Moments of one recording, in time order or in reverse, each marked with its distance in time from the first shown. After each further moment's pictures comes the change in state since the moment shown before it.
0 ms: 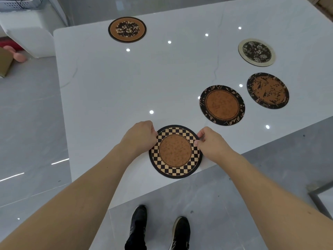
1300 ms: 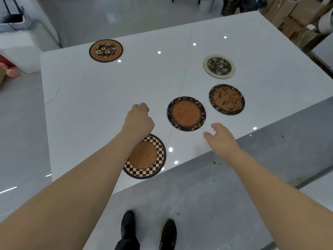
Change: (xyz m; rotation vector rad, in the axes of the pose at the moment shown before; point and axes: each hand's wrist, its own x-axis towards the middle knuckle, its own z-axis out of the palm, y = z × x) left_hand 0.004 0.123 -0.023 -0.100 0.217 0.052; right_hand -0.048 0.042 -0.132 0.139 0.155 0.120
